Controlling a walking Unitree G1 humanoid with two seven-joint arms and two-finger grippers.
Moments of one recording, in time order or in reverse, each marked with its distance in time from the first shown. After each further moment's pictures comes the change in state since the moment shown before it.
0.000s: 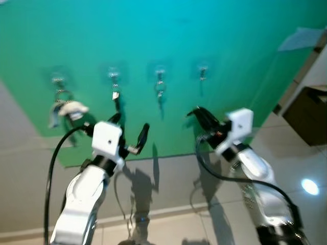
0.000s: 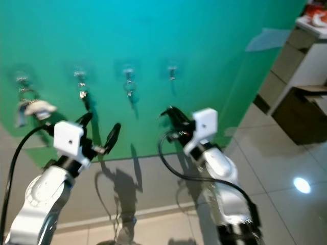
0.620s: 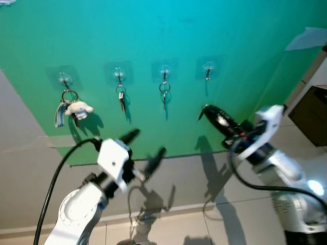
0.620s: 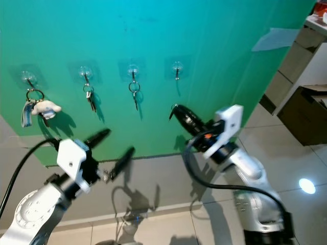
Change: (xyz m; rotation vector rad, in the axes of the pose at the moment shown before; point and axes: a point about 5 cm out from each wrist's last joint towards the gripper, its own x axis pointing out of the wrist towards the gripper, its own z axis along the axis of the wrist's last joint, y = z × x) left arm -0.030 -0.028 0.010 -0.065 -0.006 -0.328; right arm -0.025 -0.009 0.042 0.148 -0.090 0.242
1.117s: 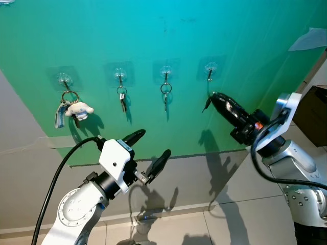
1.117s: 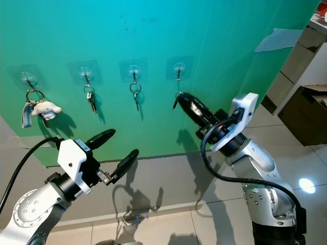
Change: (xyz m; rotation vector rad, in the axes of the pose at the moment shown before) left arm 0.003 -0.001 0.009 0.004 -0.023 -0.035; right arm 0.002 -0.002 0.023 0.069 -0.066 0.040
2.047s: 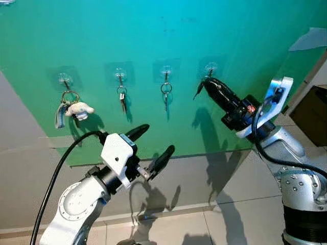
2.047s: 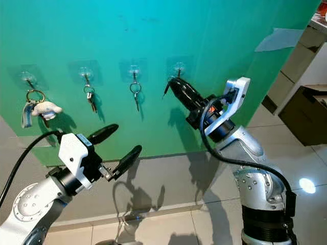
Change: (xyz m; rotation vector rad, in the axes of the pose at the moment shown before) left arm 0.007 0.001 0.010 0.018 -0.015 -0.029; right arm 0.028 0.001 0.007 0.145 -0.042 -0.018
